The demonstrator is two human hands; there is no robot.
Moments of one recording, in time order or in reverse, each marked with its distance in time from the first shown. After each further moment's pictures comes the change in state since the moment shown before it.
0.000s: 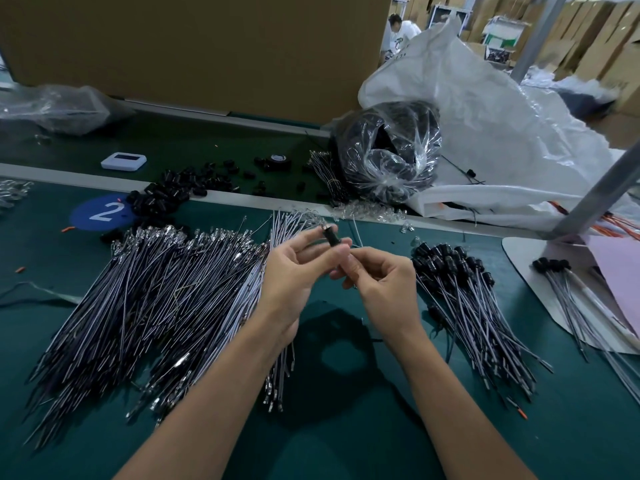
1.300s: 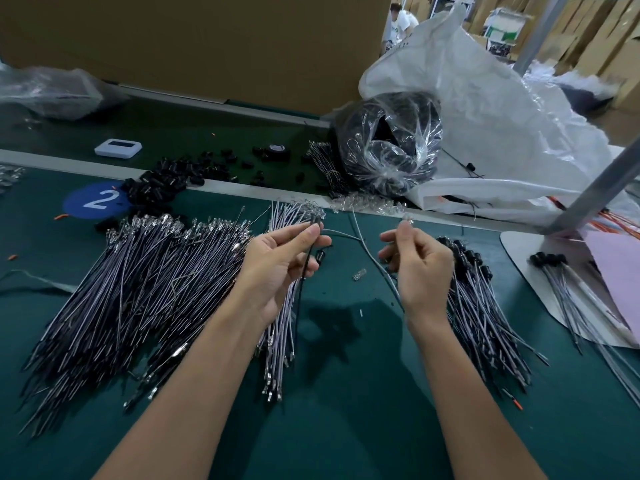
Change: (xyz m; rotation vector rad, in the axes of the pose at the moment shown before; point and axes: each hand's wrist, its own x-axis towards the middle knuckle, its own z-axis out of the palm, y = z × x) left_hand 0.008 0.011 -0.022 -0.094 0.047 -0.168; right_hand 0.013 0.005 -0.027 -0.179 0.338 0.088
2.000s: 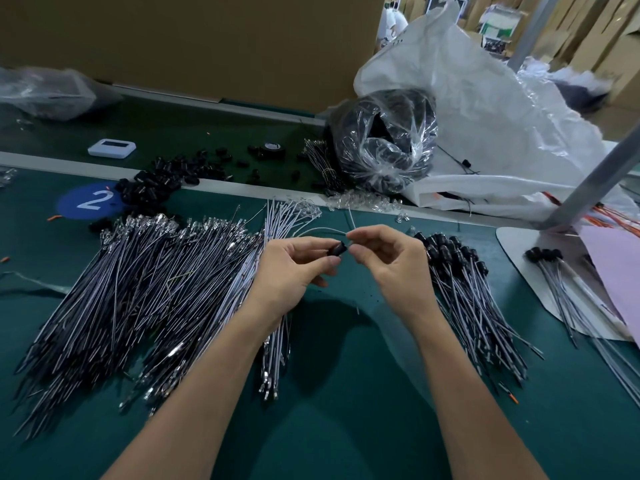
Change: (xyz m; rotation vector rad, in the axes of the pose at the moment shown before) left_hand 0.002 -0.022 0.008 0.425 -0.088 0.186; right_hand -0.002 -0.006 0.001 0.011 -0.365 -0.150
